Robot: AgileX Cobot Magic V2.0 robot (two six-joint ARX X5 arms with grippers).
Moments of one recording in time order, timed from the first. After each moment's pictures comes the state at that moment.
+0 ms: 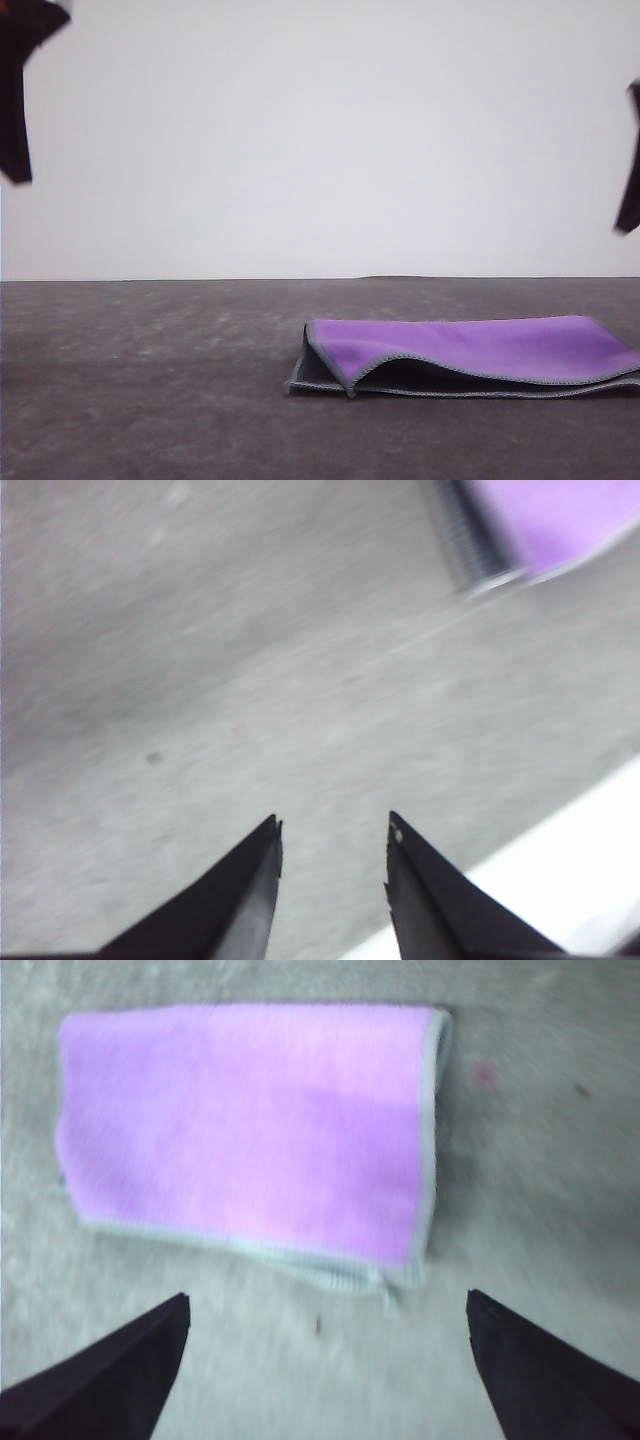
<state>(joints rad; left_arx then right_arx) -0.36 1.15 1.04 -1.09 0.31 0.01 -0.04 1.21 0.76 -0.75 -0.56 0.01</state>
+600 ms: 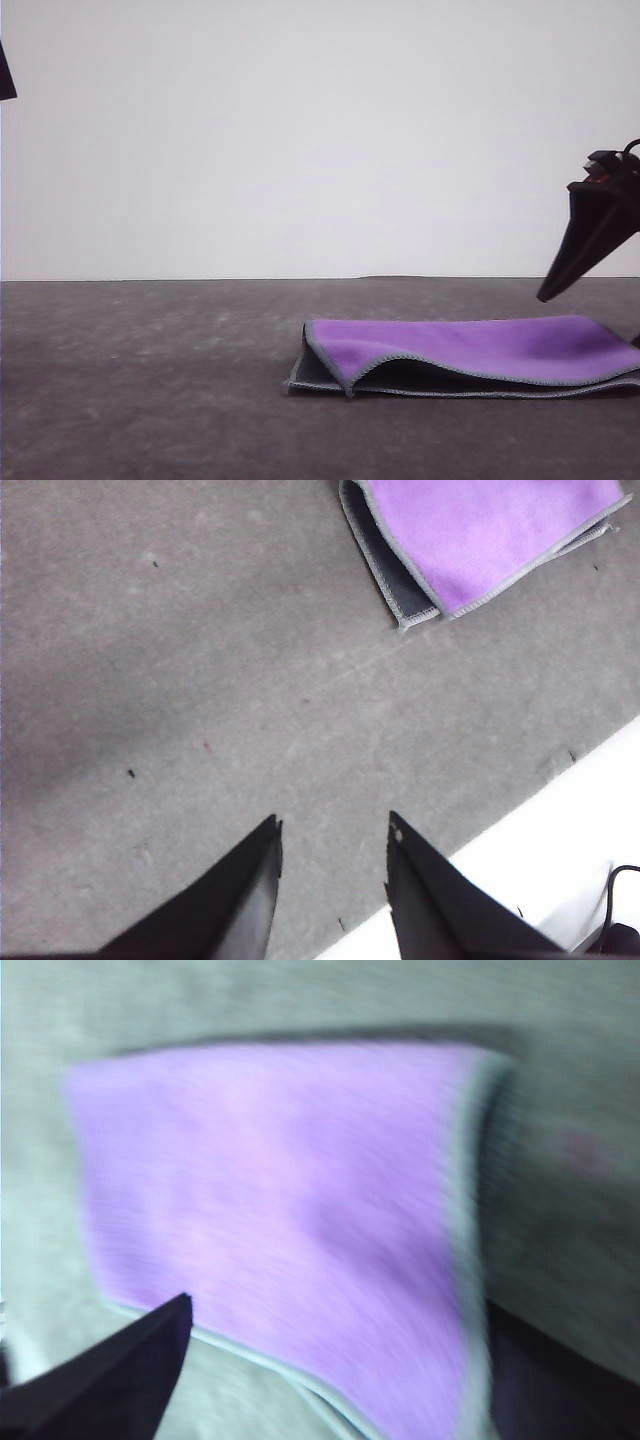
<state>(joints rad) -0.36 1.00 1.04 -1.11 0.34 0.01 -0.04 1.59 0.78 -0.50 -0.82 0.07</state>
